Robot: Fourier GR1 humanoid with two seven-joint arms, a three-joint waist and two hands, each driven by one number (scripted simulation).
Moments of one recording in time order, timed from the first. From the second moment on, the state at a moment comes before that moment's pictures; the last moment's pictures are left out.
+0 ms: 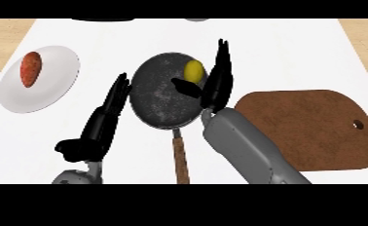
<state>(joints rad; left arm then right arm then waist) -0.06 0.13 -0.23 -1.56 0.08 0.10 -0.10 -0.75 0.00 0.61 -0.90 0.37 -1.18 0.61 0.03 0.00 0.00</state>
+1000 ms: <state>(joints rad) -0.01 0.10 -0.18 -1.58 0.05 0.07 -0.11 -0.21 -0.03 0.74 -1.42 0.41 -1.05 0.33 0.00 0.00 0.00</state>
